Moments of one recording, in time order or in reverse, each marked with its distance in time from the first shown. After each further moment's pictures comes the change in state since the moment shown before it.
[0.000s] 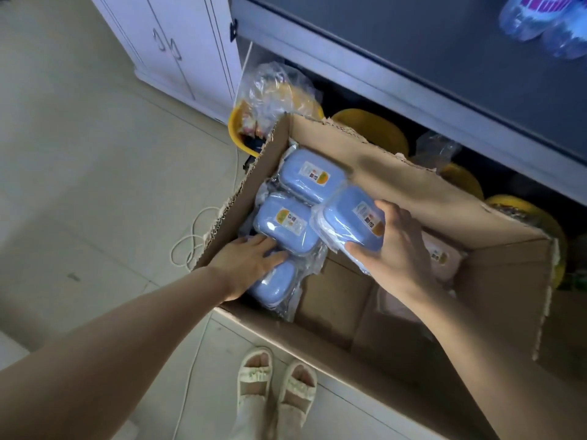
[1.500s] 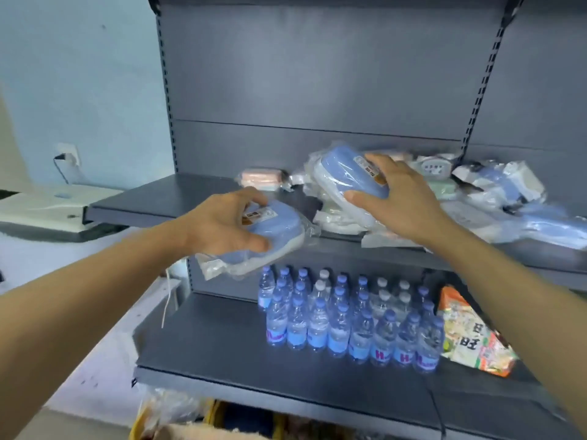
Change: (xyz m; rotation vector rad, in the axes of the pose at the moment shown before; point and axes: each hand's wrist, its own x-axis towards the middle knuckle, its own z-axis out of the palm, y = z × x) left_hand -0.201 0.190 -0.658 -0.400 0.796 -0.007; right_hand -0.104 -0.074 -0.669 -0.082 0.777 -0.295
